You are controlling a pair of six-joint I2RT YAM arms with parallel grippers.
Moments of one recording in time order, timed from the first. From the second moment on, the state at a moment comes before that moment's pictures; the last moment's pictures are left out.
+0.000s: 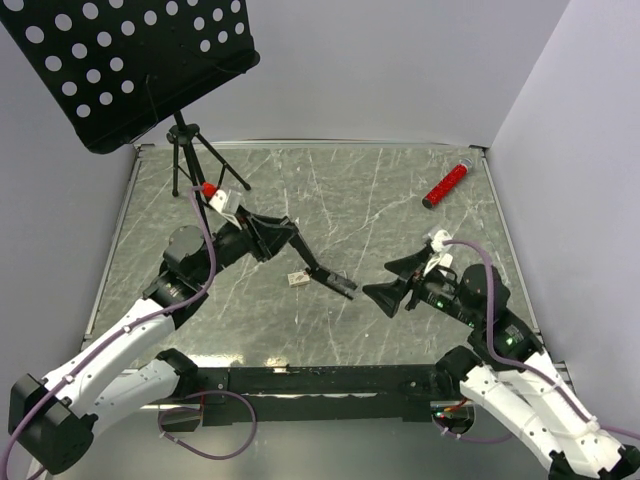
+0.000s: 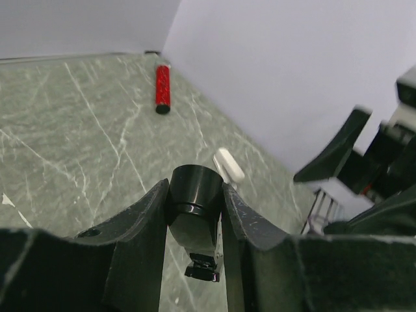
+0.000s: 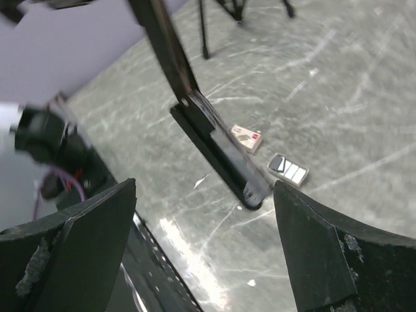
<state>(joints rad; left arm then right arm) -0.59 0.88 0.67 0.34 0.28 -0.50 0.59 0.43 0.61 -0.34 -0.30 0.30</state>
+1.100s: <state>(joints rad) -0.56 0.84 0.56 0.72 0.69 -0.61 0.63 1.13 0.74 0.09 -0.98 0.31</state>
